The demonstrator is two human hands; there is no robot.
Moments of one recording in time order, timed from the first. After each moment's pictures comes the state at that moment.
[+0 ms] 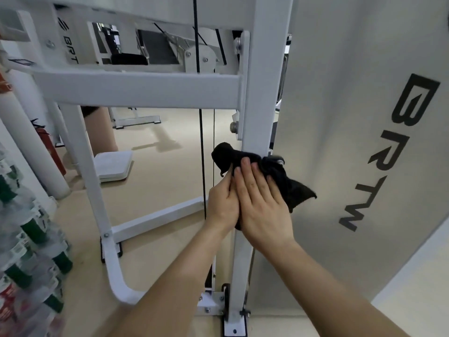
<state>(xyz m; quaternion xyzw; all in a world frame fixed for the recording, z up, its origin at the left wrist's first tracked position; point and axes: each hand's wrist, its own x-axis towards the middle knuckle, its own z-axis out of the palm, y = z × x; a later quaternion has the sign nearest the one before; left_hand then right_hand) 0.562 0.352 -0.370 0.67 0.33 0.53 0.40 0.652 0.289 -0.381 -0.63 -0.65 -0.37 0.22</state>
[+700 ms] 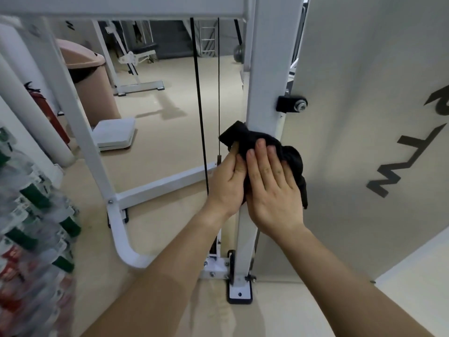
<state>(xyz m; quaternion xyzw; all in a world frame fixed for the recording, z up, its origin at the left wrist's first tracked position) 0.560 0.348 -0.416 0.68 0.31 0.49 0.44 0.667 0.296 -0.452 -0.60 -0.65 -0.35 0.29</state>
